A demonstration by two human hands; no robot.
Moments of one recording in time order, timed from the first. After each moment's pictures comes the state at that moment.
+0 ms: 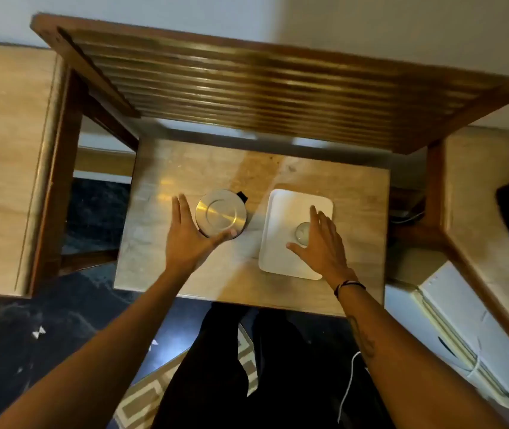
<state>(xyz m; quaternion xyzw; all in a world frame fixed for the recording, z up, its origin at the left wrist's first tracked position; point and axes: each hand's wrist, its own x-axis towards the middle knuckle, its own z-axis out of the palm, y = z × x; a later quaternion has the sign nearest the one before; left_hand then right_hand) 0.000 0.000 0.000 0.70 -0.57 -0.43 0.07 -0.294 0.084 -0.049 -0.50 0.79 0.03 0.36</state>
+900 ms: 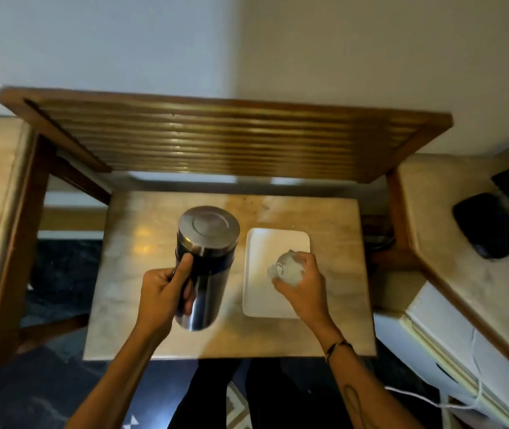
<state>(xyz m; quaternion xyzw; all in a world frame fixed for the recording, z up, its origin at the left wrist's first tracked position) -0.012 0.005 0.033 0.57 -0.47 -0.62 0.27 -0.286 0.112 -0.050 -0.32 0.81 -0.34 0.36</state>
